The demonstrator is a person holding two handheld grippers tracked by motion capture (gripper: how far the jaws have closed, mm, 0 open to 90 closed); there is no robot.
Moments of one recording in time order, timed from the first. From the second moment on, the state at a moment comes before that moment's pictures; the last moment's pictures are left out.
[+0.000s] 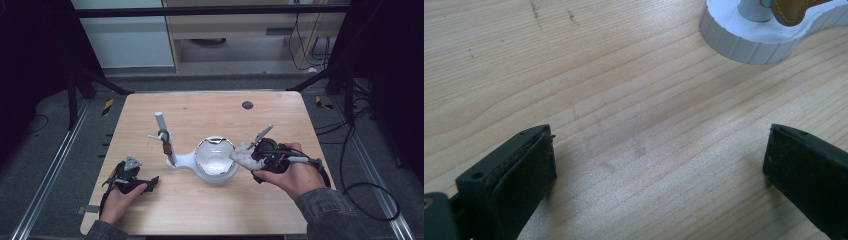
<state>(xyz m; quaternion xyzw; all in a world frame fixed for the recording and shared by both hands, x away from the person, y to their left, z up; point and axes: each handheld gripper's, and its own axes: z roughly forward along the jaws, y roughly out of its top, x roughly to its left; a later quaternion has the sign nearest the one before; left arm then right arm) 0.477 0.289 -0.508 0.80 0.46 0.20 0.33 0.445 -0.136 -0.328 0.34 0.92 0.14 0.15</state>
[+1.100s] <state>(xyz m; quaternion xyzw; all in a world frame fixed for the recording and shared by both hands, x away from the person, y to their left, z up) 0.479 0.289 -0.508 0.80 0.46 0.20 0.33 0.494 -0.051 -0.359 0.29 0.95 0.07 0.11</state>
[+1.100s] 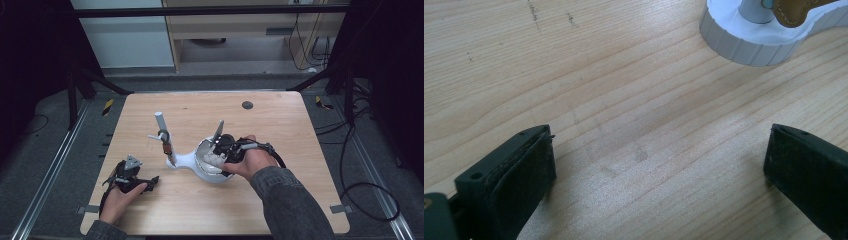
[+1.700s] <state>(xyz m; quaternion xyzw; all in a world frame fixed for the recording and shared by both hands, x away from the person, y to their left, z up) 0.479 0.289 -0.508 0.80 0.46 0.20 0.33 0.508 -0.037 -0.366 0.29 0.95 0.06 0.11</state>
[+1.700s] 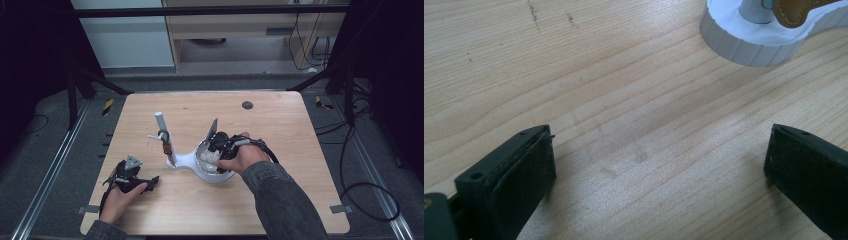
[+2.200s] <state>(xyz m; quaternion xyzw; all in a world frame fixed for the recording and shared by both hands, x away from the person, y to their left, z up) 0.479 0.289 -0.508 0.80 0.45 0.20 0.33 0.512 -0.030 -0.372 0.28 0.95 0.06 0.10</state>
